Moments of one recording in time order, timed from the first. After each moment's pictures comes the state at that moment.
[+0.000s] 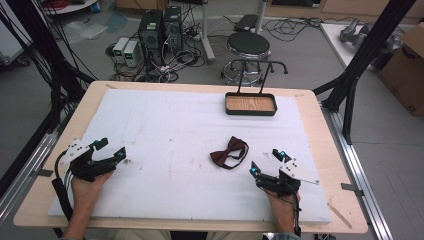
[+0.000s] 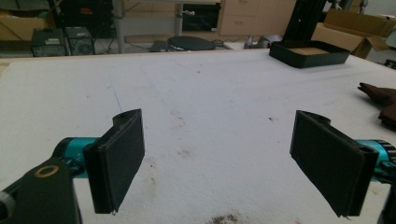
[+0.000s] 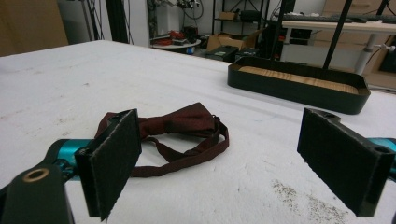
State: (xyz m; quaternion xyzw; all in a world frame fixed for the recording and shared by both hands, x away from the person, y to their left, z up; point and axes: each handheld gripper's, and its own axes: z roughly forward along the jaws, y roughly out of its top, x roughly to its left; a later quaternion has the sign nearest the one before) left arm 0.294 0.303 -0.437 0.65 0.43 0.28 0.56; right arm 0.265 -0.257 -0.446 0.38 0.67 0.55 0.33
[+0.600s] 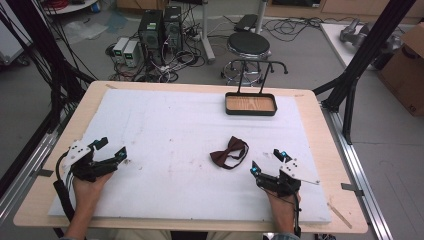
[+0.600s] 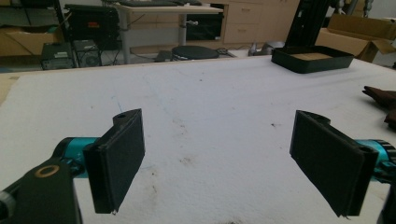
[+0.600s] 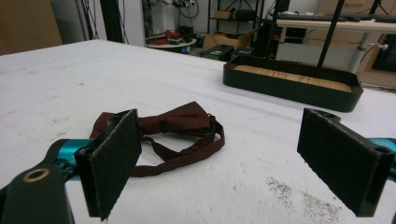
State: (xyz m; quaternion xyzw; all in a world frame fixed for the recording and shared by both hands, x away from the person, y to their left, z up) left arm 0.291 0.298 -0.439 0.64 0.42 0.31 0.56; right arm 0.264 -0.257 -0.446 0.39 0.67 0.54 0.33
